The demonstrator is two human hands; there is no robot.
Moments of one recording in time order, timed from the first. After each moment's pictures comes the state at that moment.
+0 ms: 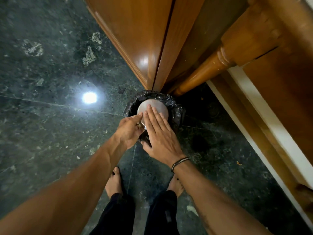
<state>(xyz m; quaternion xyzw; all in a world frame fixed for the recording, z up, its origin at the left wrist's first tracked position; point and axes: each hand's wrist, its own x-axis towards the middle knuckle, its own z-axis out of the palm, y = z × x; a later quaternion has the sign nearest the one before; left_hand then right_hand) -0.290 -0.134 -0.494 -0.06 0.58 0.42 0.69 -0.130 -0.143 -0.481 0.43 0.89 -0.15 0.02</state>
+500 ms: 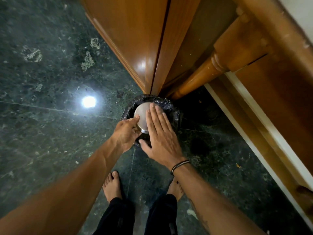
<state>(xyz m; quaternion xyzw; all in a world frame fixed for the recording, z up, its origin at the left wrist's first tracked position) -0.294 -0.129 -0.480 -0.04 0.61 0.40 0.68 -0.125 -0.133 -0.476 0.45 0.88 -0.15 0.02</state>
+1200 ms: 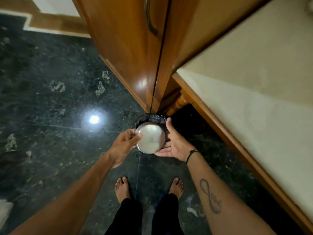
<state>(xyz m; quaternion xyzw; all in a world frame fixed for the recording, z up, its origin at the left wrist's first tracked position) -0.326 -0.160 -0.299 0.24 0.64 0.29 0.67 -0.118 -0.094 -0.283 0.65 0.11 -0.75 -0.06</state>
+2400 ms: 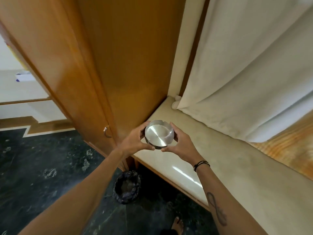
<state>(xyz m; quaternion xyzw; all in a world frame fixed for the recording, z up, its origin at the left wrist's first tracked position) -0.168 -0.065 0.146 0.65 0.43 0.29 0.56 0.072 -0.109 0.148 0.61 0.60 -0.42 -0.29</state>
